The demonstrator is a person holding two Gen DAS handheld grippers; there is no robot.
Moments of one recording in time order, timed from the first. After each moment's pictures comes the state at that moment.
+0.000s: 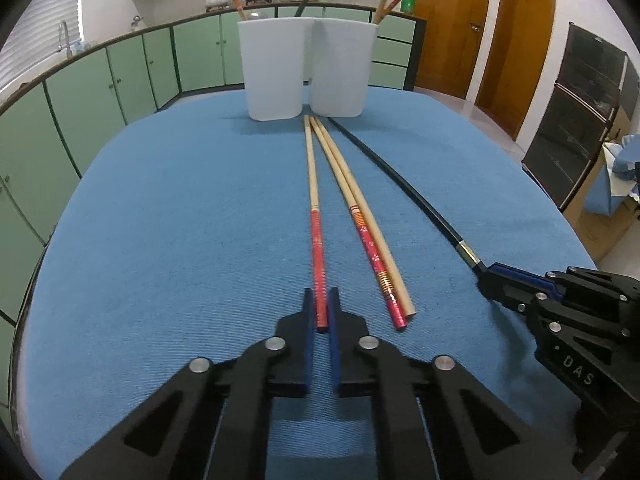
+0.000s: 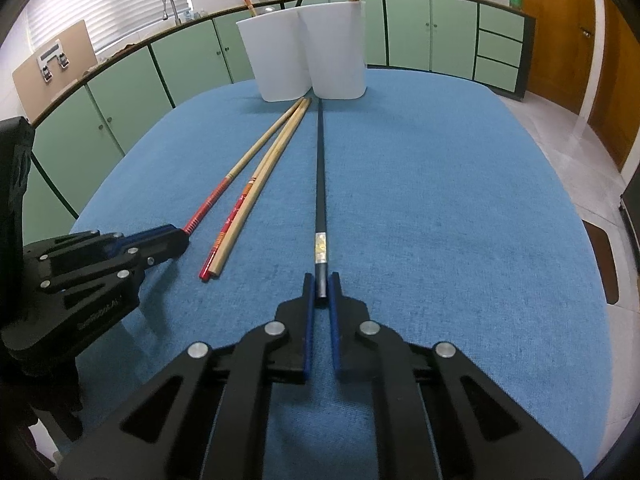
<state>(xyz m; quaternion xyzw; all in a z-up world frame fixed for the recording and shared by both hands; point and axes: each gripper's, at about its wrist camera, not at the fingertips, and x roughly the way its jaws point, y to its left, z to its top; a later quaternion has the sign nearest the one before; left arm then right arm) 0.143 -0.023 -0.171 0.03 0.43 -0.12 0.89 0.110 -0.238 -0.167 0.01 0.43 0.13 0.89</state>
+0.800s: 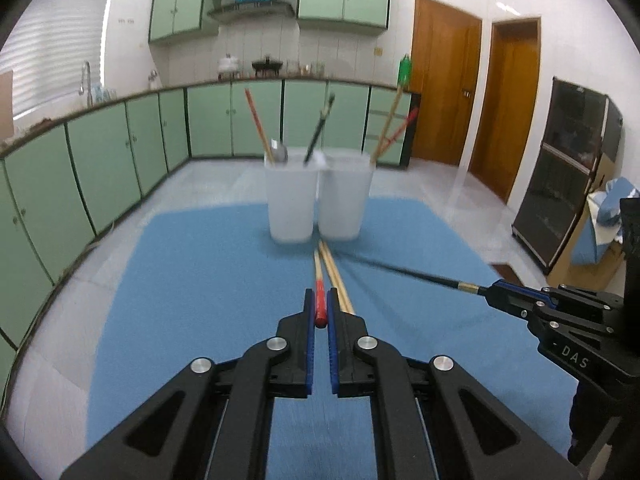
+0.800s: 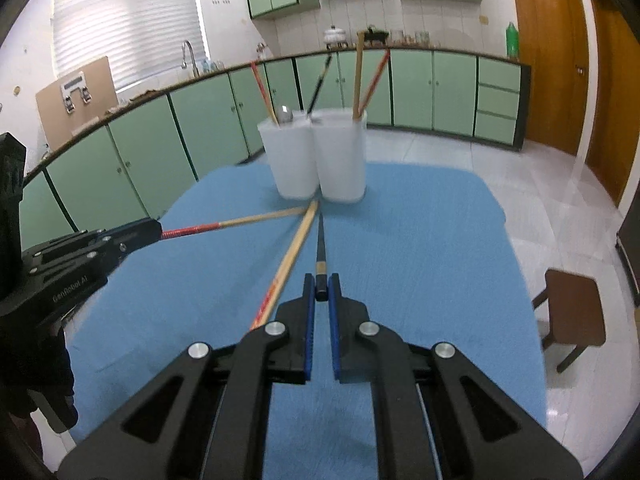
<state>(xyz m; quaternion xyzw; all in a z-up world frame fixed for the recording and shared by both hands) 0.122 0.003 -0.059 0.00 0.30 -0.13 0.95 0.094 -0.253 -0.067 0.01 0.32 0.15 0.93</state>
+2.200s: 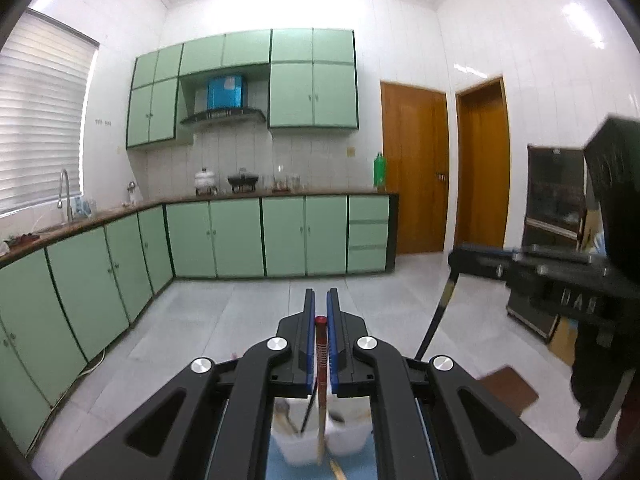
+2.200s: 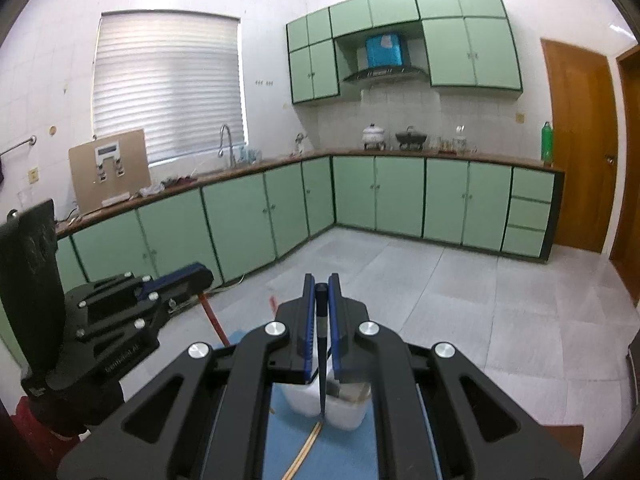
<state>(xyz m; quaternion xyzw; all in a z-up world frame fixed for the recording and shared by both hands) 0.256 -0.015 0.136 0.02 0.11 -0.17 0.98 0.248 -0.252 0.163 0.00 0.17 0.20 0.96</state>
